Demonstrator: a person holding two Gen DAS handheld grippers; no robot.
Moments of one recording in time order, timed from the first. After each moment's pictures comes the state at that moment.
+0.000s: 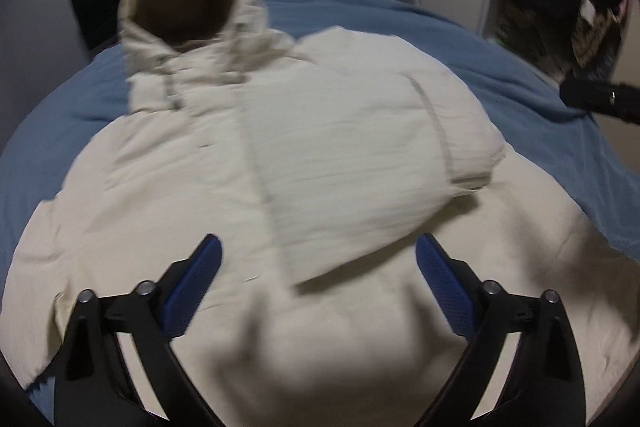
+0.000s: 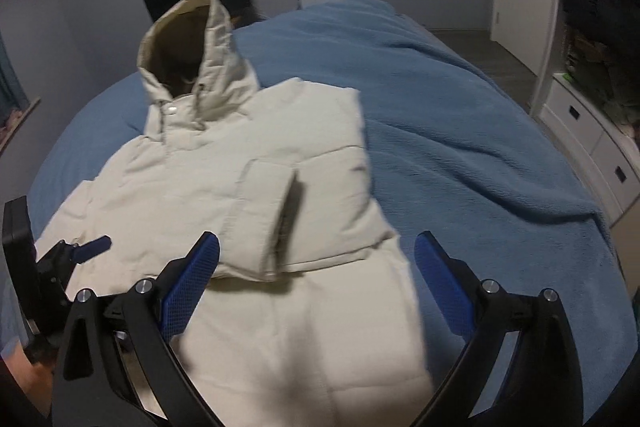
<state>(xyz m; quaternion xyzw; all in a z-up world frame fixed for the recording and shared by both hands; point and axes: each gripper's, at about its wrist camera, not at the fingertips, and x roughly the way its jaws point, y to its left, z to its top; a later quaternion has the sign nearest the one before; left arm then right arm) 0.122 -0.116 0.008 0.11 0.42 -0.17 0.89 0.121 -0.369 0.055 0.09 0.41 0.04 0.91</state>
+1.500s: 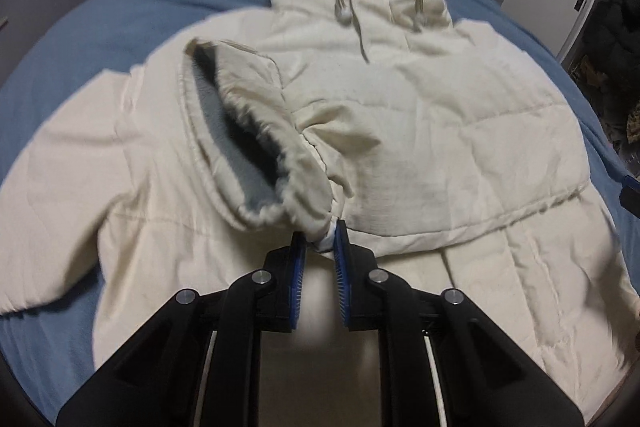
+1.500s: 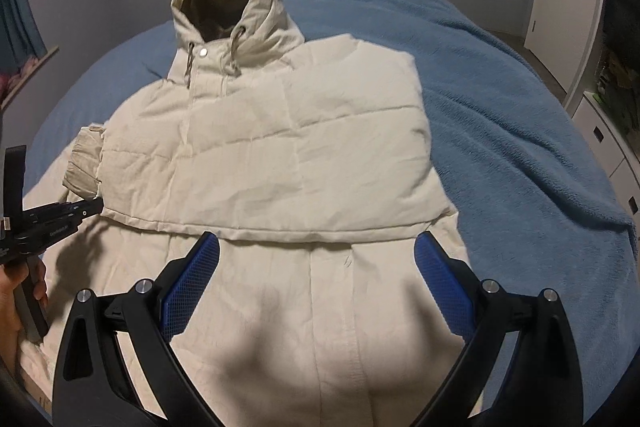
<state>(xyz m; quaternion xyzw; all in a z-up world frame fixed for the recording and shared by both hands) 0.145 0.038 -0.022 -0.01 0.49 -0.05 0.87 0.121 -0.313 0.016 0.03 0.44 0.11 0.89</state>
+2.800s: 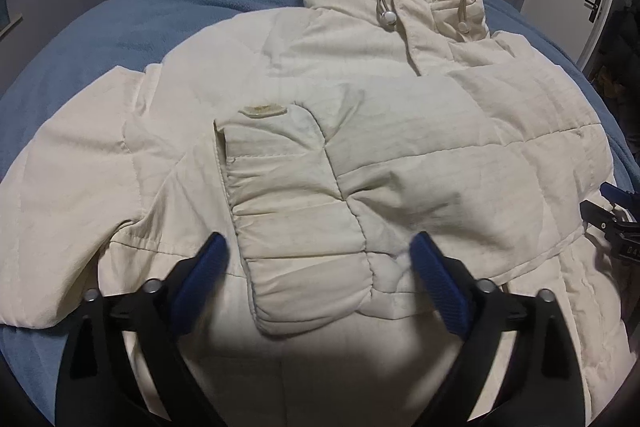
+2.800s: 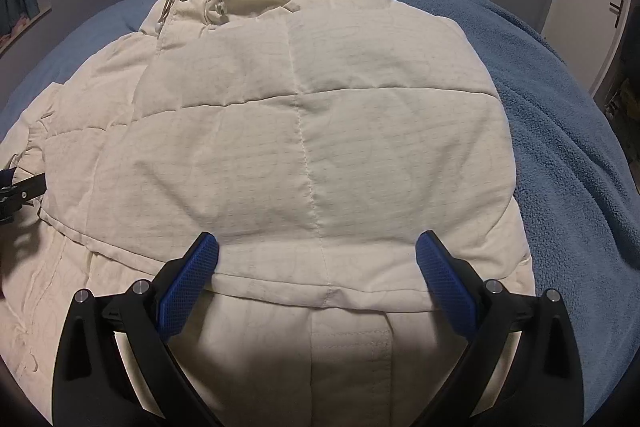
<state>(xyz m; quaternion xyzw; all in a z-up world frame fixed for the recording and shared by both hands) 0.160 0.069 -0.049 -0.01 0.46 -0.02 0.89 0.180 -0.275 -0.055 -0.03 0.44 0.10 0.89</state>
